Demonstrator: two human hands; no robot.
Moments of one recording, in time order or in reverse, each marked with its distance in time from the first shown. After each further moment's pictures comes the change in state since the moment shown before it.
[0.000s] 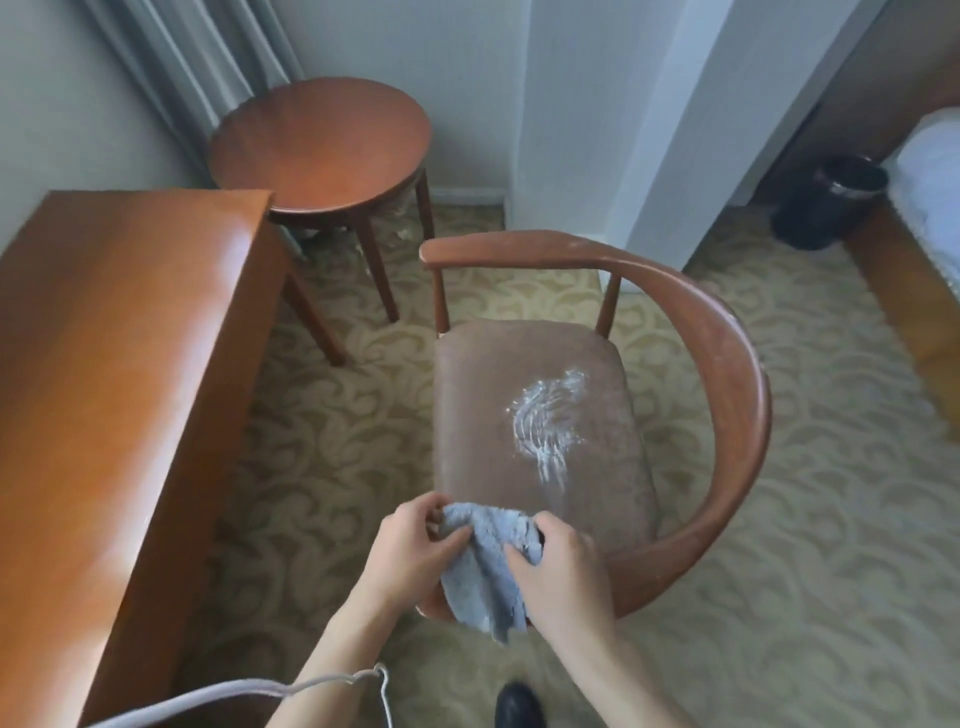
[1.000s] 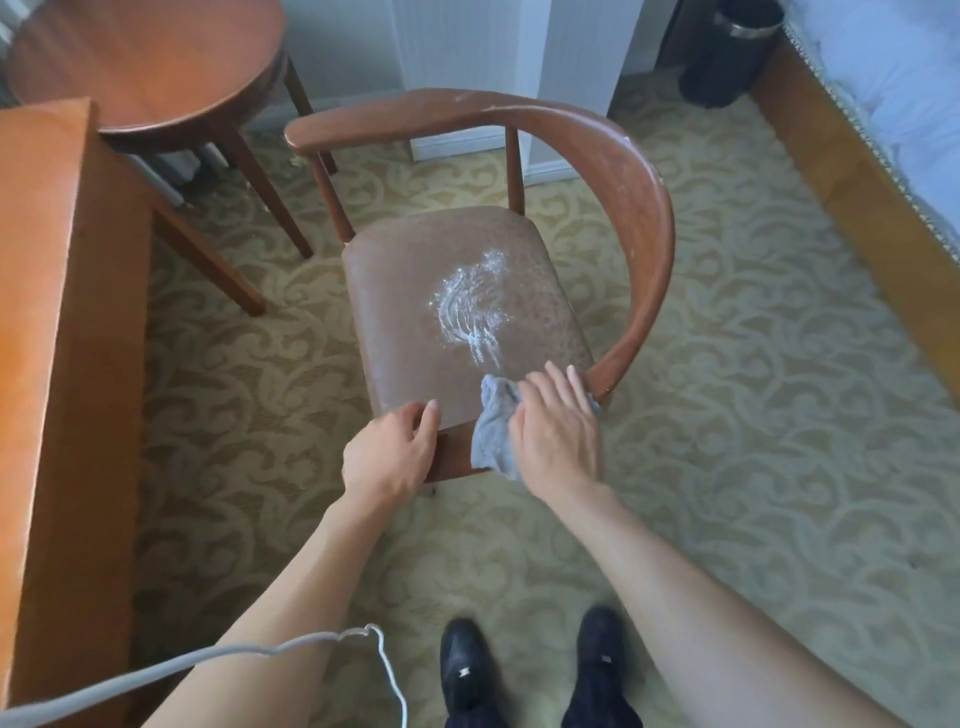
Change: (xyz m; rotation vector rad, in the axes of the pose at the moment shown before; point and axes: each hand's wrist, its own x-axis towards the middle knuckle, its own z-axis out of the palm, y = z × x) left_hand -0.008 -0.007 0.085 0.444 0.027 0.055; right_hand -0.003 0.111 0.023 -0.472 0.221 -0.133
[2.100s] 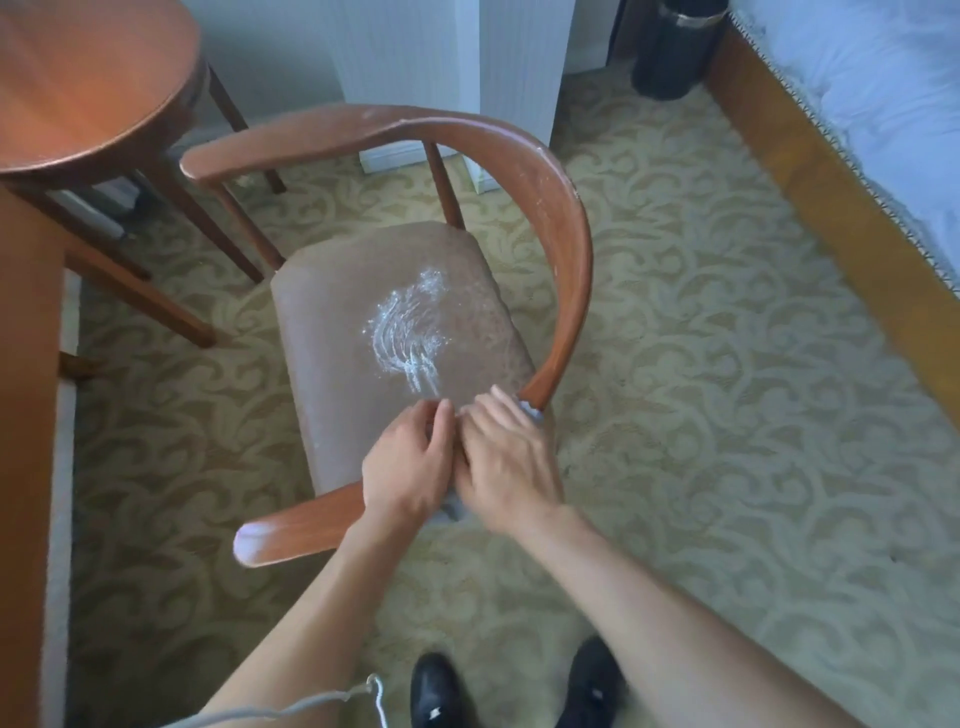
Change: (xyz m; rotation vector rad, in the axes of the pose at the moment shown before) left_hand 0.019 0.107 0.057 -0.182 0.043 0.095; right_hand 0.021 0.057 -0.010 0.162 0.120 -0.256
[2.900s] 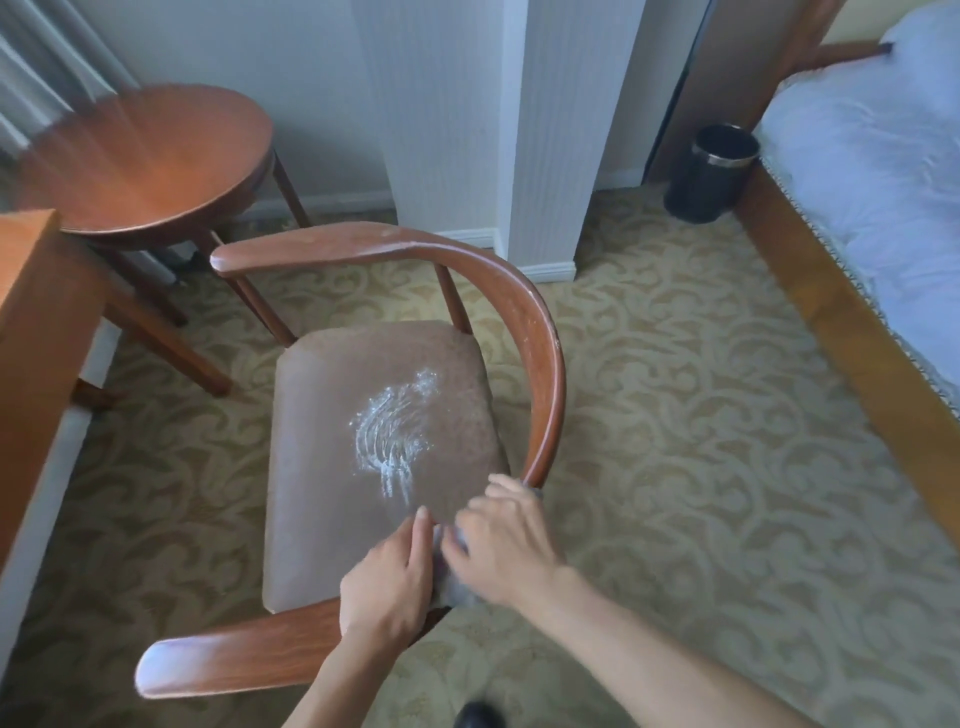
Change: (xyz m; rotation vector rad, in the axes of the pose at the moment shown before) left_hand 0.018 0.057 0.027 0.190 -0.125 -0.142; right_hand 0.068 0.086 -0.040 -0.155 -0.174 -0.220
